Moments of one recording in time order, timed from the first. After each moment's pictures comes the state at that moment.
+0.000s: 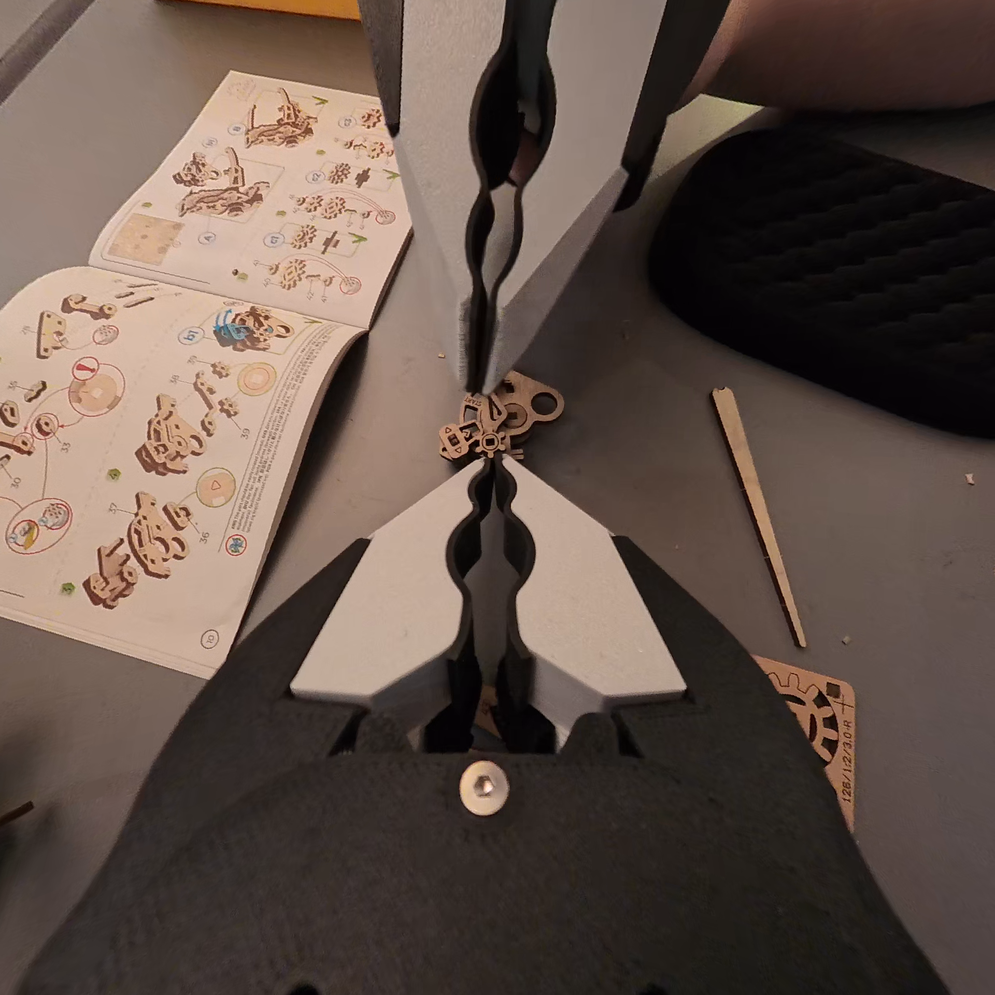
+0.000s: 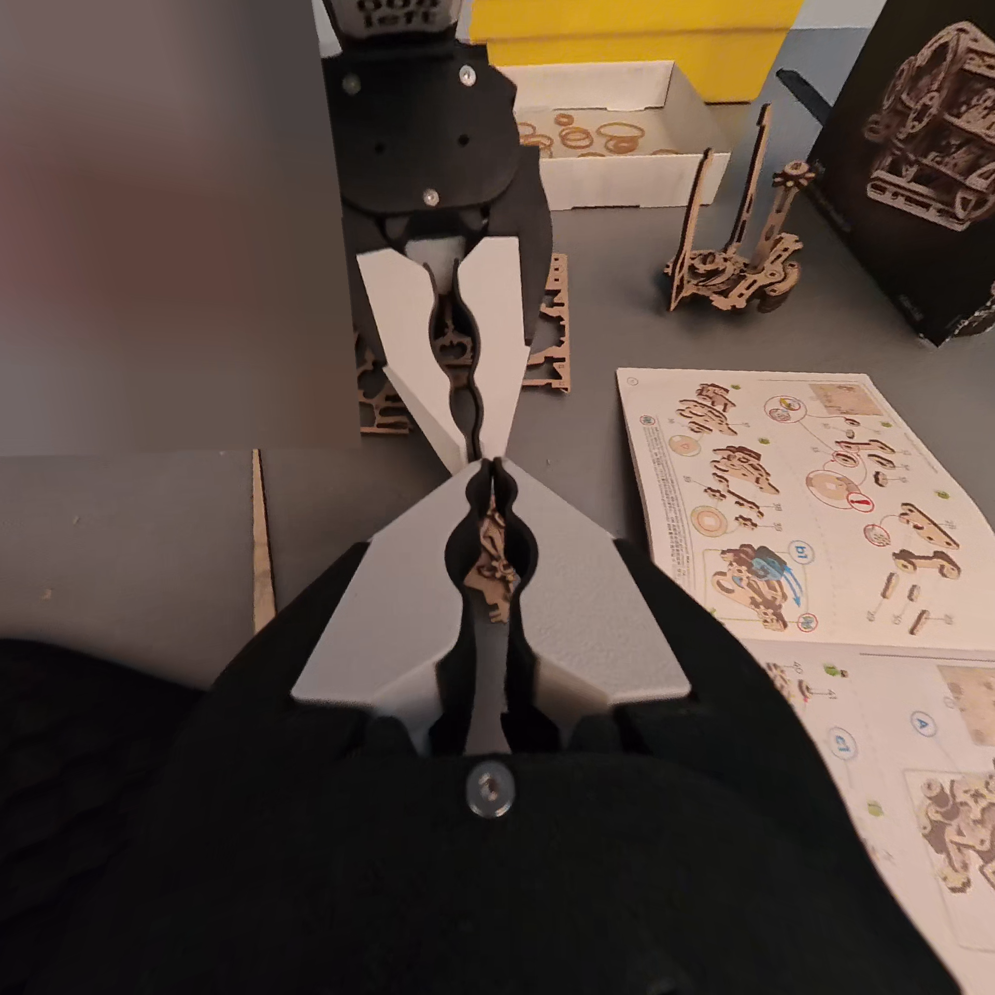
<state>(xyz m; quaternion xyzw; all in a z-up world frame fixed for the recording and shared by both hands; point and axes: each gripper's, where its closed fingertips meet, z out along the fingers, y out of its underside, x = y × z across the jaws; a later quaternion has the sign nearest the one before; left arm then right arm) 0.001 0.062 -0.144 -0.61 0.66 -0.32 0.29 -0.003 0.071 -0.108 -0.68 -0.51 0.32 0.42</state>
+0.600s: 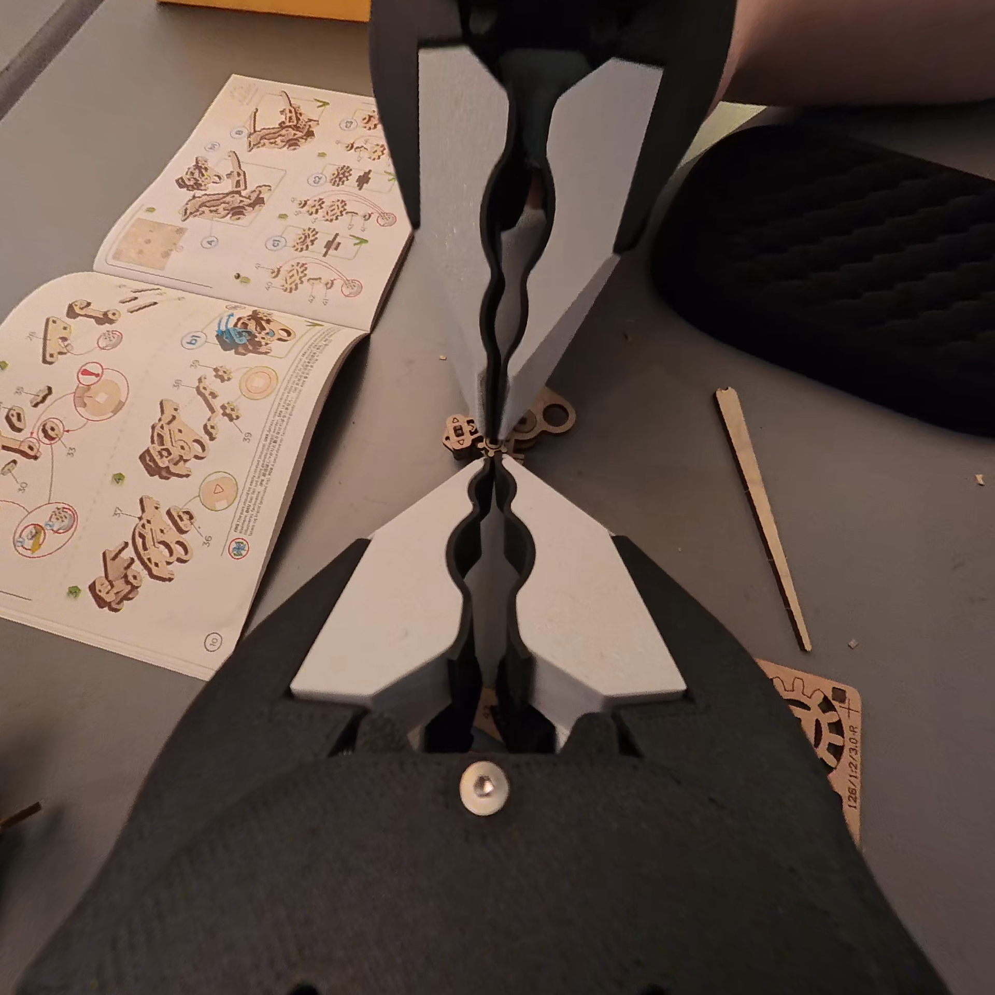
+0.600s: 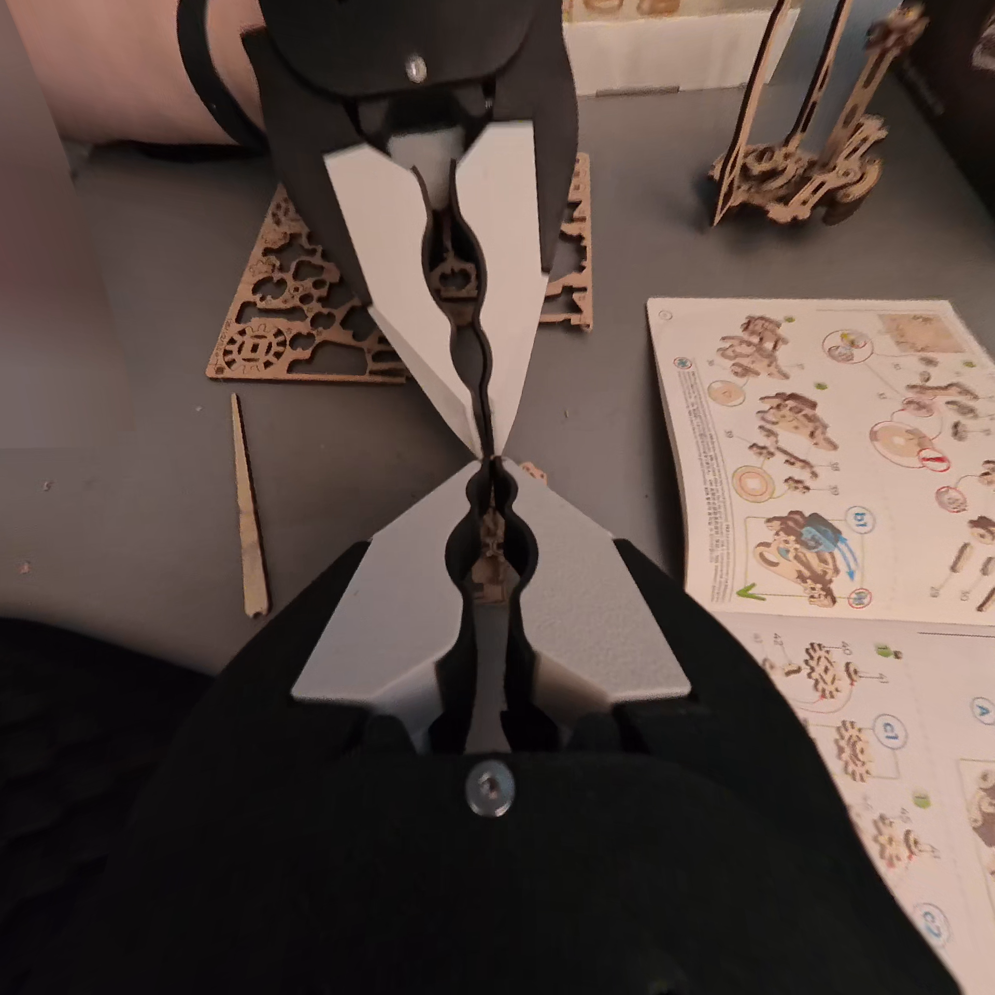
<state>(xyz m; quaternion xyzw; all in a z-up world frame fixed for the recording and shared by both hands) 0.002 0.061 -0.144 -0.61 0.66 -0.31 0.30 -0.004 0.066 -0.137 -0.71 -0.52 0.29 0.36</state>
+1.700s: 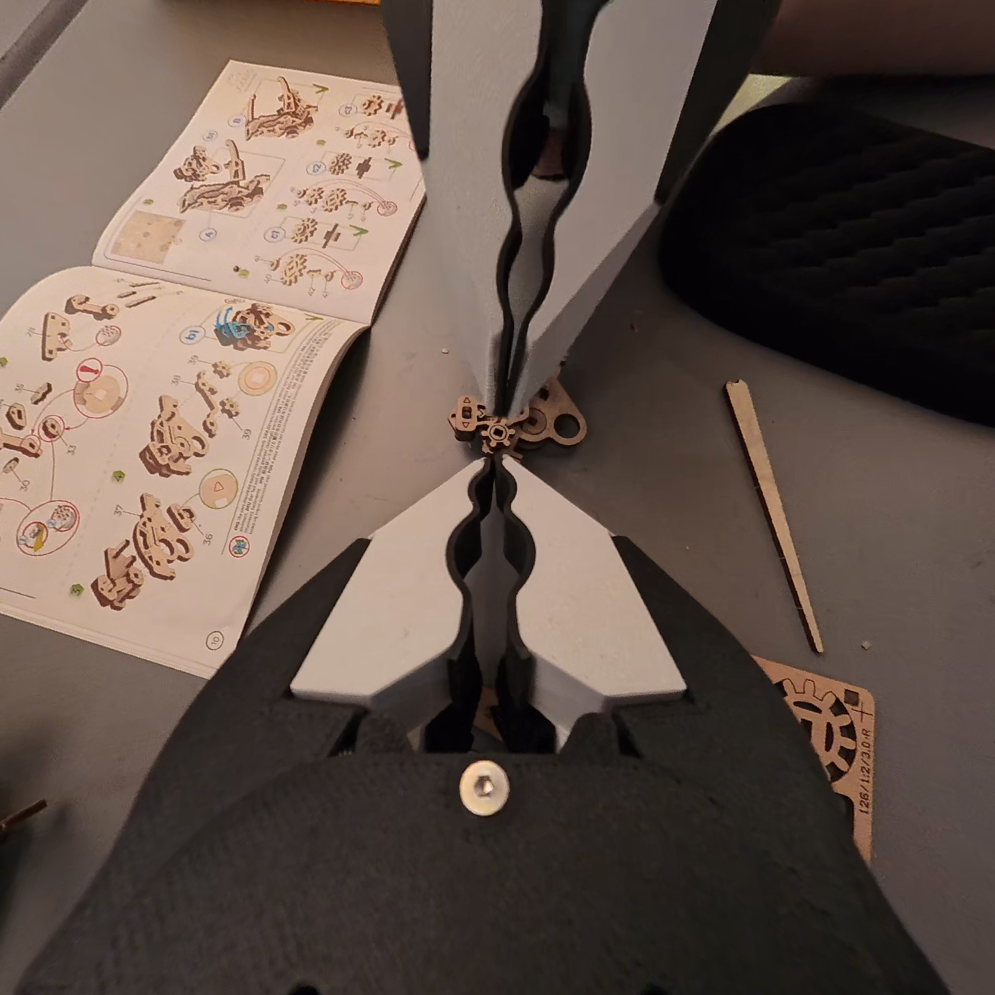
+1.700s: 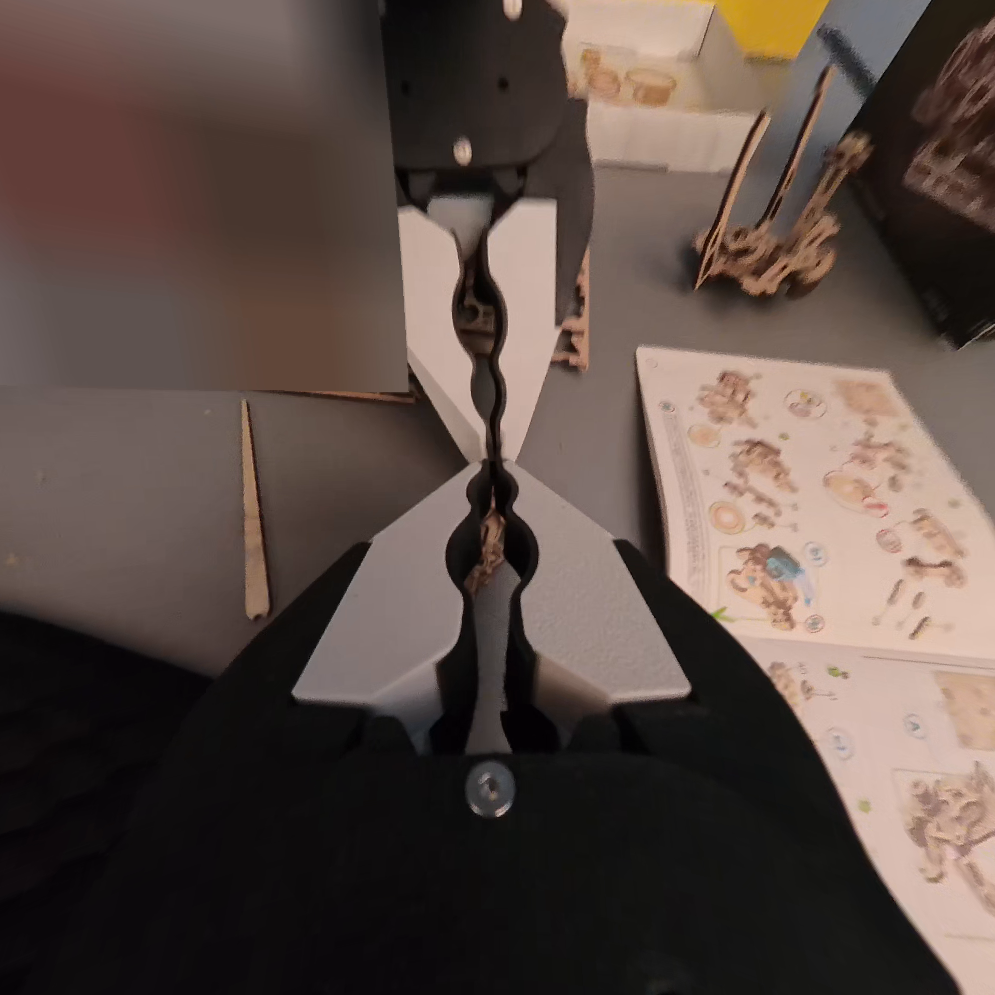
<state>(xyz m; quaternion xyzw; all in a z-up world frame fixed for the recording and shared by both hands) 0.002 0.062 -0.148 -0.61 0.67 -0.30 0.30 -0.005 0.064 -0.123 -0.68 -0.54 0.27 0.40</state>
